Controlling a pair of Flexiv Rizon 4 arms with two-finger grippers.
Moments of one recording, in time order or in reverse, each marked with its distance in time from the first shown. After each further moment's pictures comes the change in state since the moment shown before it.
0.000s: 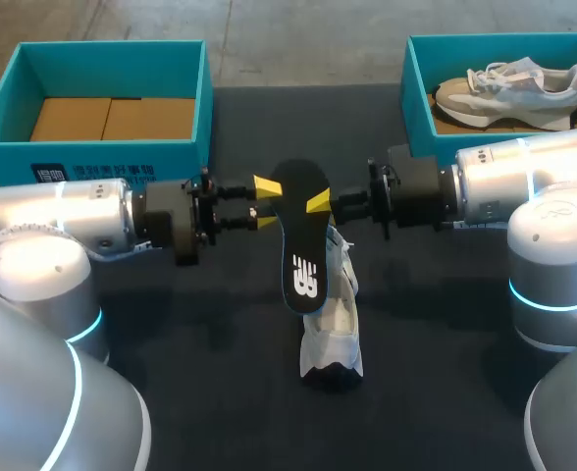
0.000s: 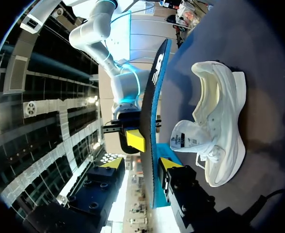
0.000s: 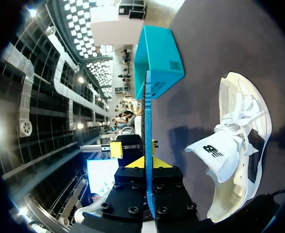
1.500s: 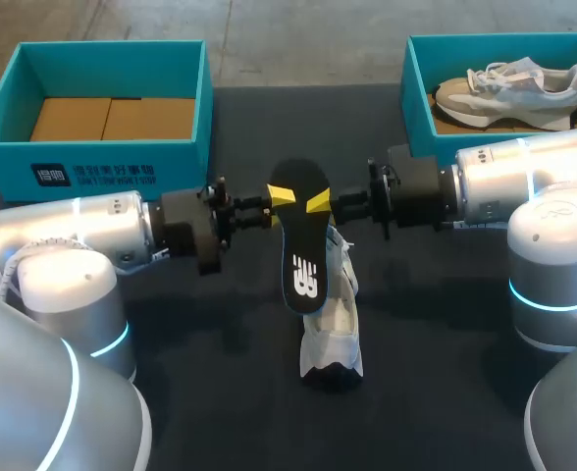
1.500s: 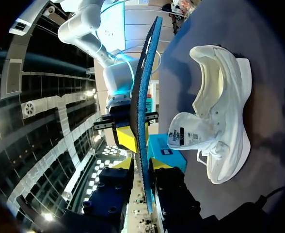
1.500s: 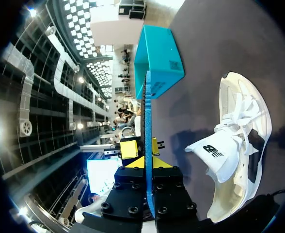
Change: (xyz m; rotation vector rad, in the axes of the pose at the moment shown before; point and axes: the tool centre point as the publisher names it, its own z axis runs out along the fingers) left arm 0.008 0.004 0.017 -0.097 0.007 0.047; right arm 0.000 0.000 0.000 0.000 0.000 0.000
